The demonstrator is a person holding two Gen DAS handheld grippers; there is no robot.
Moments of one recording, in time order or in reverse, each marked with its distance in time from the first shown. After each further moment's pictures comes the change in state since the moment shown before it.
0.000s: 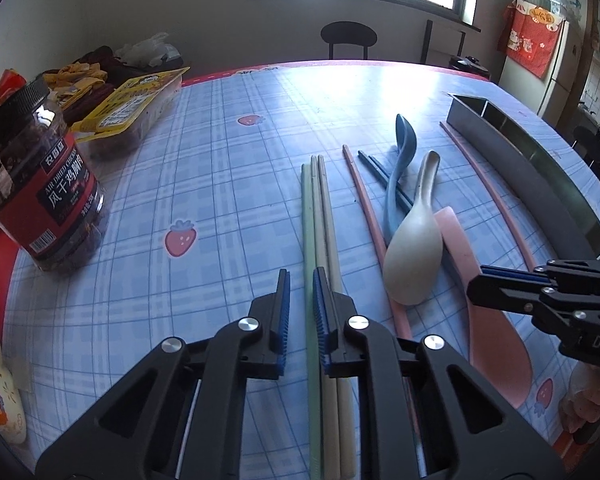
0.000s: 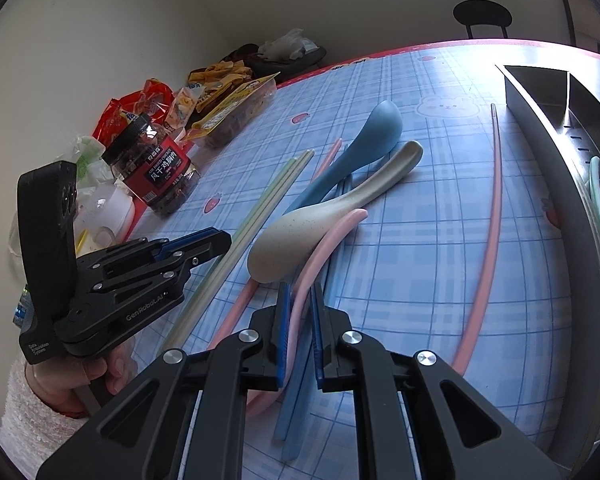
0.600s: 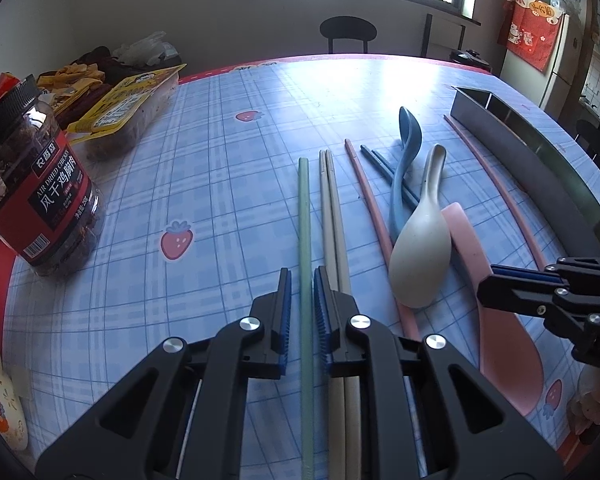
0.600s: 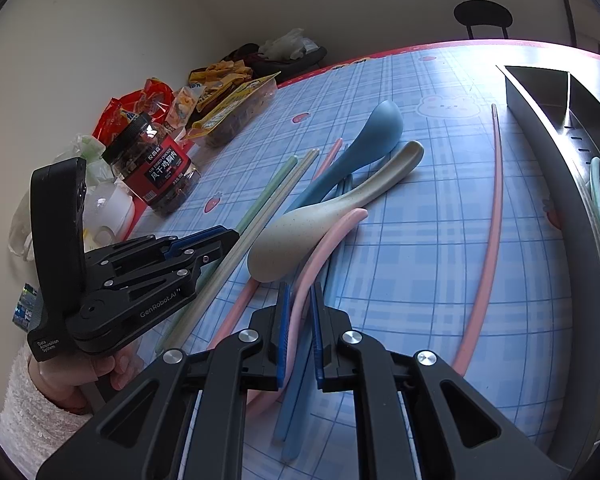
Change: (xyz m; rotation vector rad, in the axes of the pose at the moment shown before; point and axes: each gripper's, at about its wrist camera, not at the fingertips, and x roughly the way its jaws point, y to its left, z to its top) left arm 0.008 0.000 0.000 0.009 0.010 0.002; right arm 0.001 0.001 0.000 0.001 0.000 0.001
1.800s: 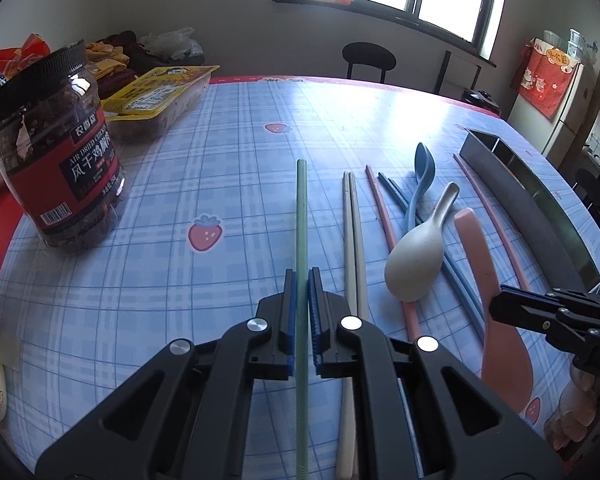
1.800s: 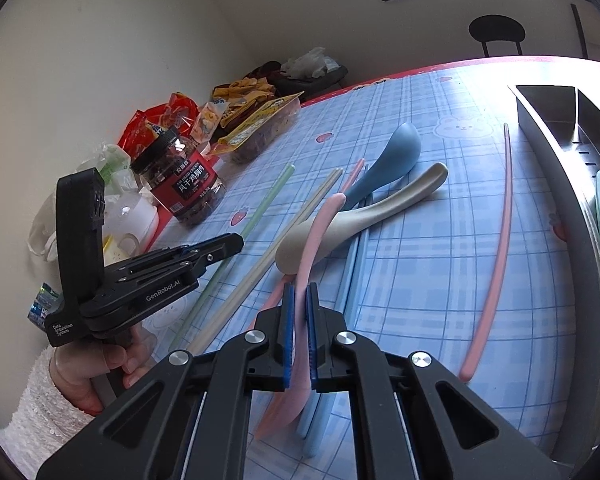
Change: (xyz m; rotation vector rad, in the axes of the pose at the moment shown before) left arm -0.017 0.023 -0.008 -0.140 -0.065 -0.039; right arm -0.017 0.000 -0.004 -0.027 -0.076 0.082
